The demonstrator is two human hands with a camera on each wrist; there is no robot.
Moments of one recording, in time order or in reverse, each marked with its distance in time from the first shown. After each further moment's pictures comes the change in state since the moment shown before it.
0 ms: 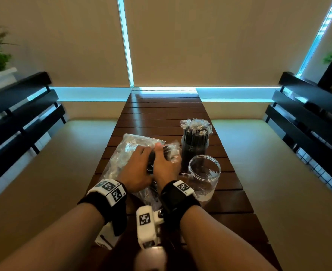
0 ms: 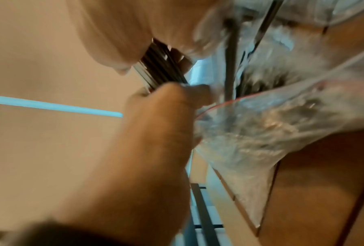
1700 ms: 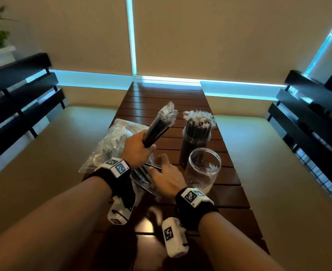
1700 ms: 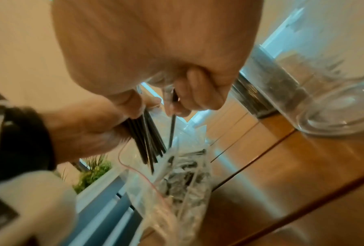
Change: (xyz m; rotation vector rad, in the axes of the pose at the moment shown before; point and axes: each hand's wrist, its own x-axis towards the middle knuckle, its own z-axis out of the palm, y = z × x) left_hand 0.018 0.016 -0.002 -0.138 0.276 -0.234; right_hand -0.001 0.016 -0.058 -1.059 -0.638 -0.213
